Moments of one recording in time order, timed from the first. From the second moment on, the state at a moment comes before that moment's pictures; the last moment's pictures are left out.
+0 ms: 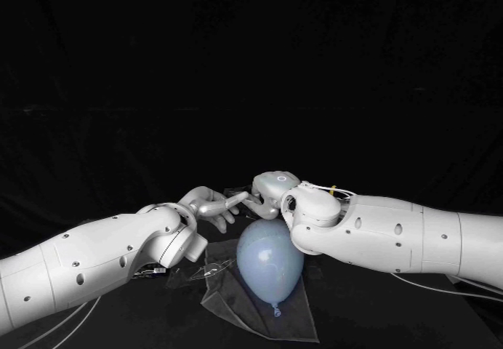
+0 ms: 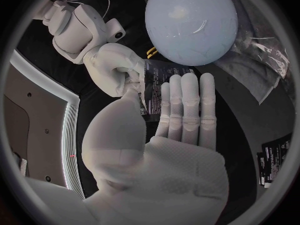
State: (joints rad) left arm 1.27 -0.64 -0.06 1.42 -0.60 -0.43 -0.22; left_hand 1.06 -0.12 -0.02 0.30 0.06 0.93 0.10 0.64 0.45 1.24 0.03 0.56 0.29 1.20 -0.02 0.83 0.63 0.17 0.95 0.13 0.83 0.50; right arm 1.38 -0.55 -0.18 1.45 -1.65 -0.30 -0.54; right_hand 1.26 -0.07 0.55 0.14 0.06 1.14 0.06 0.30 0.56 1.43 0.02 1.56 1.31 1.46 -0.06 1.57 1.31 0.09 1.32 0.06 1.17 1.31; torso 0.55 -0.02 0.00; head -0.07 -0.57
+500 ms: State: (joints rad) left arm 1.27 -0.64 -0.06 1.42 -0.60 -0.43 -0.25; left_hand 1.15 -0.02 0.13 0.29 0.06 0.92 0.08 0.67 0.44 1.23 0.02 0.59 0.31 1.21 -0.03 0.86 0.63 0.17 0.93 0.13 0.87 0.54; right arm 1.38 -0.55 -0.18 1.47 -1.67 -0.28 -0.55; right_hand 1.26 -0.08 0.55 0.14 0.06 1.14 0.06 0.30 0.56 1.43 0.02 1.56 1.31 1.46 -0.06 1.57 1.31 0.09 1.32 0.06 1.17 1.31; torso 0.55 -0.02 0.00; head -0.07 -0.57
